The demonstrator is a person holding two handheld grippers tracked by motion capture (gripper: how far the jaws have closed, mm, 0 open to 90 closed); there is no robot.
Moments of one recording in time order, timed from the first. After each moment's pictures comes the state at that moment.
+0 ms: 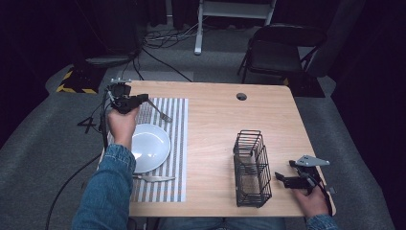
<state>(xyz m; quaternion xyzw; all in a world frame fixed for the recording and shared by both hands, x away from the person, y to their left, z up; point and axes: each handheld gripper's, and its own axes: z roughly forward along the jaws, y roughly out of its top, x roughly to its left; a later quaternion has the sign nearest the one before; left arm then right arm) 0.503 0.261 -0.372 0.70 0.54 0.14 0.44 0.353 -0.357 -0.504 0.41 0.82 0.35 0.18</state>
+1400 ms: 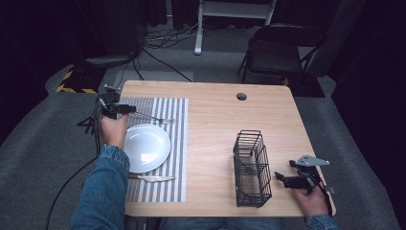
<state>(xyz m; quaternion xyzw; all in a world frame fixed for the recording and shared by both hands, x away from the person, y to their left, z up) 0.526 0.306 -0.426 0.67 0.66 0.10 0.34 0.353 -0.356 -0.504 0.42 0.82 0.35 0.19</state>
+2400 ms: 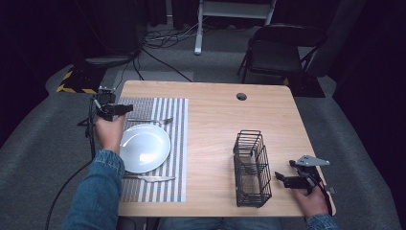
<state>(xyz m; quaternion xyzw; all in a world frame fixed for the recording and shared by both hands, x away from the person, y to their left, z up) 0.498 0.308 -0.406 0.68 0.63 0.14 0.36 0.353 -0.356 -0.504 0.42 0.82 0.35 0.19</state>
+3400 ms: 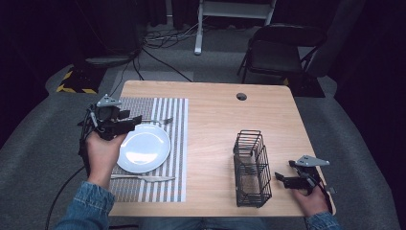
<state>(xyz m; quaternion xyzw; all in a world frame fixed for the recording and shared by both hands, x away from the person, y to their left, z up) 0.385 0.255 -0.331 0.75 0.49 0.18 0.40 0.353 -0.356 -0.504 0.41 0.82 0.36 0.18</state>
